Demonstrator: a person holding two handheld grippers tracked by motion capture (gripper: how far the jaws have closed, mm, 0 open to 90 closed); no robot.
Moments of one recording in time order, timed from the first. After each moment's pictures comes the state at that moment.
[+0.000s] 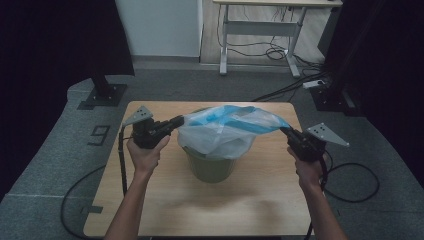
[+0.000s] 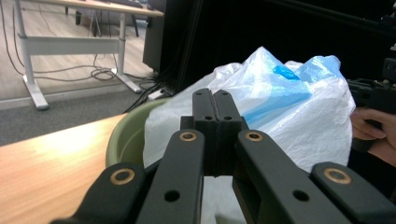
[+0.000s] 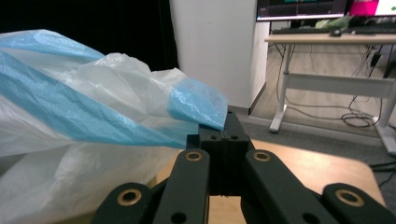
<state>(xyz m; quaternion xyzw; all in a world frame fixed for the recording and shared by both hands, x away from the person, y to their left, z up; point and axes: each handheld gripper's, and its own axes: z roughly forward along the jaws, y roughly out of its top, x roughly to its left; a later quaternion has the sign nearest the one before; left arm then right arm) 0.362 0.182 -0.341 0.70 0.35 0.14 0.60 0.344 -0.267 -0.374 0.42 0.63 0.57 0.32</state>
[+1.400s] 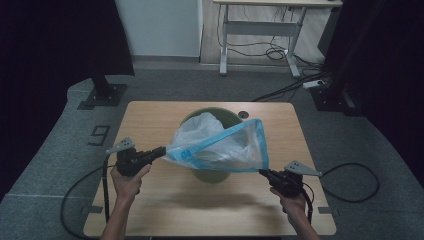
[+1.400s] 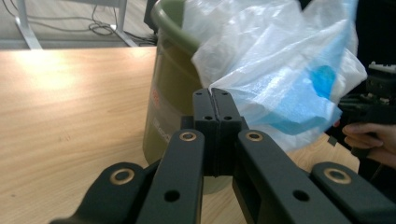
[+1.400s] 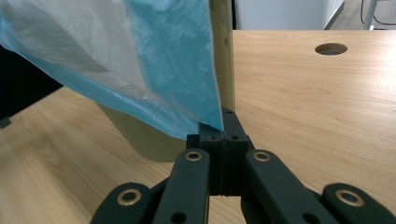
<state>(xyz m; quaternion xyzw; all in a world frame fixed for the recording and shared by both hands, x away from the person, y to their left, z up) 0.338 0.240 -0.425 0.71 0.40 0.08 0.58 0.306 -0.244 -0.482 0.42 0.70 0.55 0.16</state>
